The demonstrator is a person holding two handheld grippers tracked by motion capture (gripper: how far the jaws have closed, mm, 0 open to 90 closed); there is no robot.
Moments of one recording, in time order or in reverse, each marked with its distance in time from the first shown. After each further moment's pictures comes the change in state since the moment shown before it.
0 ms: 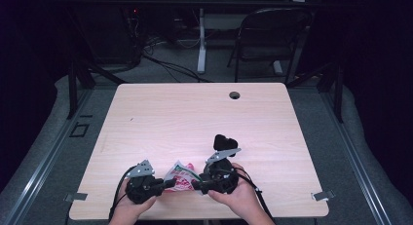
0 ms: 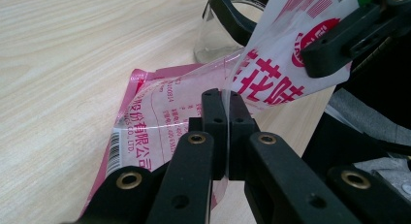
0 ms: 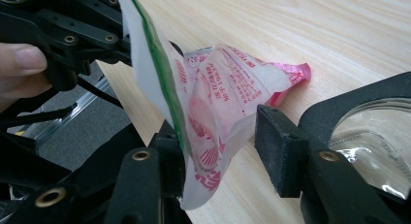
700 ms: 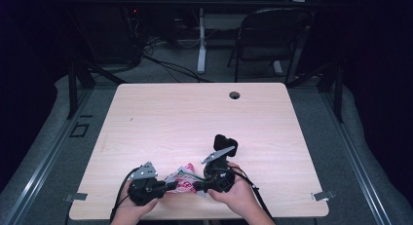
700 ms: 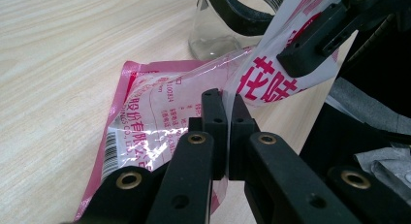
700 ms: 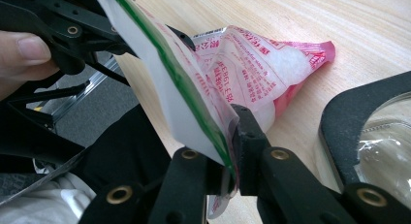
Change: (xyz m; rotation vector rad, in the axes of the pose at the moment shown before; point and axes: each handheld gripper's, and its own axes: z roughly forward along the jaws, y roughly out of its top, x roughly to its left) left arm -0.003 -0.003 0.005 0.028 -0.004 0.021; right arm -0.003 0.003 0.010 0.101 0.060 -0.003
